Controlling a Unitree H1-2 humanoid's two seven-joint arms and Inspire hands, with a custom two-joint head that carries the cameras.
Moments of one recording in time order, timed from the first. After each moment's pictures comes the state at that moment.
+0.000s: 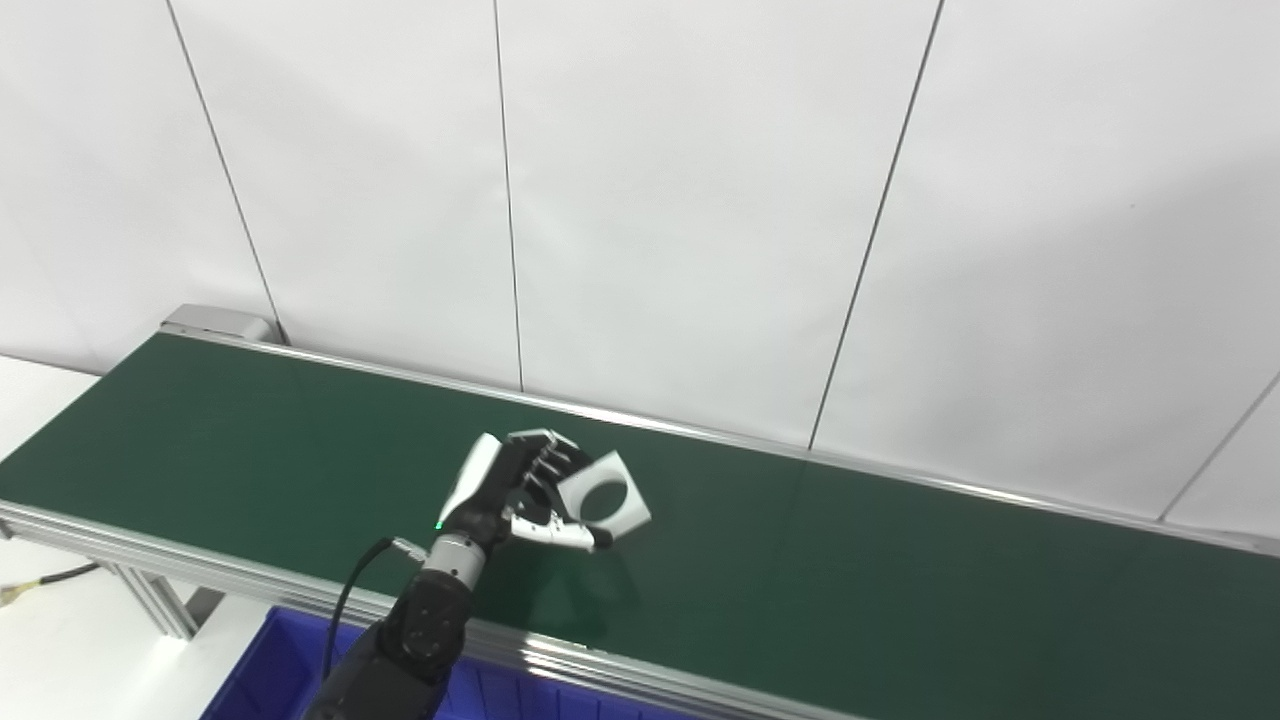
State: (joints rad) left arm -0.37 0.18 -0.04 0.46 0.18 -0.23 0.09; right arm 0.21 -0.06 0.16 0.34 -0.07 -0.43 -0.09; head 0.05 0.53
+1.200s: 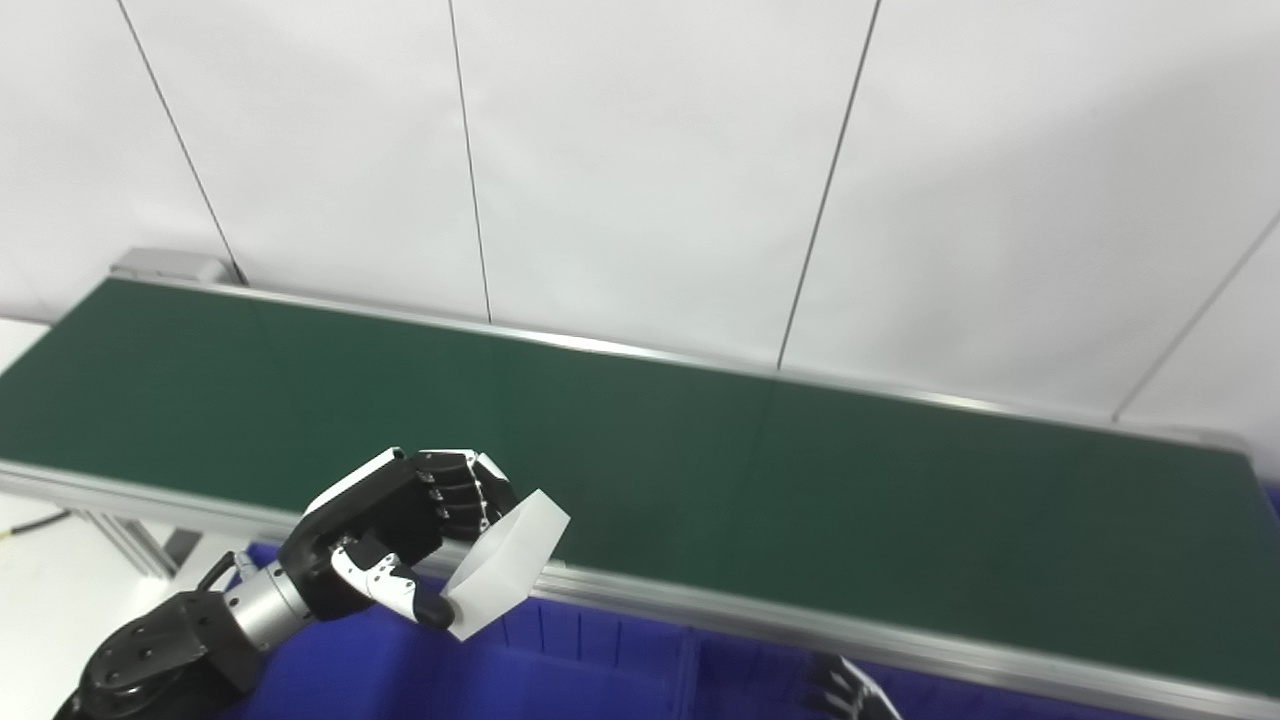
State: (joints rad) left arm 0.05 0.45 -0.01 -0.18 -0.57 0.13 -0.66; right arm 0.28 -0.04 0.19 0.24 -0.15 -0.43 -0.10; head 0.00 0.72
